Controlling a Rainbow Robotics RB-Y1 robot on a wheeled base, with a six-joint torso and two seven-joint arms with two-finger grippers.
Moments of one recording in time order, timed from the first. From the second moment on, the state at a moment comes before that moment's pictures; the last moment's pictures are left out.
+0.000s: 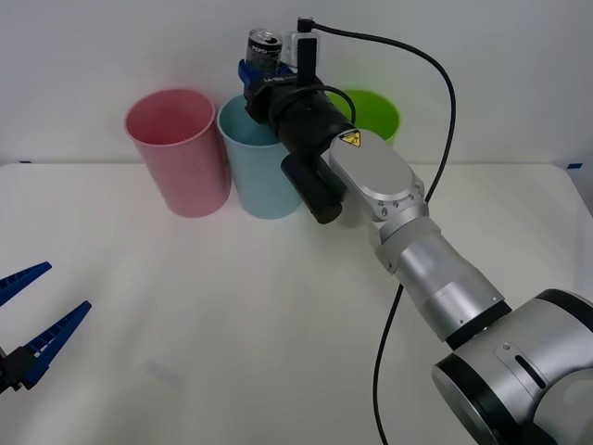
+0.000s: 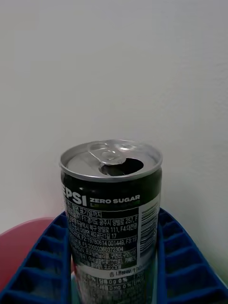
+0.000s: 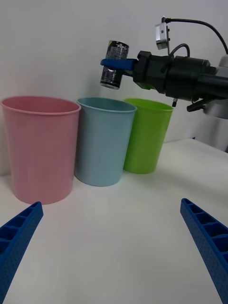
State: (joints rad) right arm -0.89 -0.02 0.29 -1.00 1.32 0.01 -0.24; left arm 0.35 0.40 0.52 -1.66 -0.96 -1.22 0.00
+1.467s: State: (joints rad) right arm -0.29 -0.38 0.43 -1.75 1.35 -0.06 -0.25; left arm 0.35 0.40 0.52 -1.66 -0.96 -1.22 0.00
